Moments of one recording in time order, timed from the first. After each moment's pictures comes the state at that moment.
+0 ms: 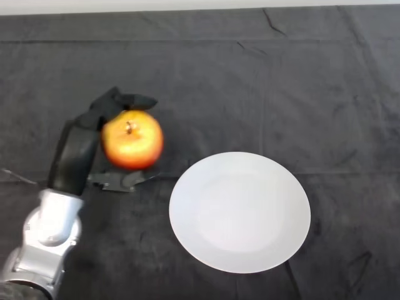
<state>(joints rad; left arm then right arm) -0.44 0.31 -0.06 0.76 0.17 -0.81 0.11 -0.72 -0.64 -0.77 1.22 0.73 0.72 0.66</state>
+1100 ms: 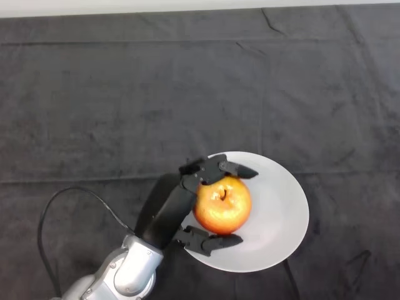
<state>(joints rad) -0.38 0.26 -0.55 0.63 0.32 -0.81 0.43 -0.72 -0.64 -0.77 1.22 0.73 0.72 0.66</state>
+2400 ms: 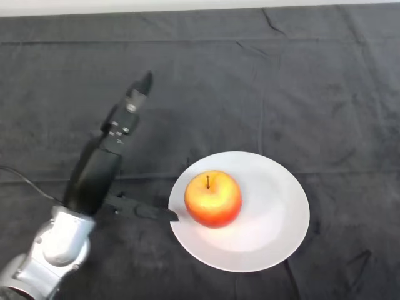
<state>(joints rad) -0.42 0.43 -0.42 0.67 0.14 -0.92 0.34 -0.72 -0.64 -0.77 1.22 0.73 0.72 0.66</state>
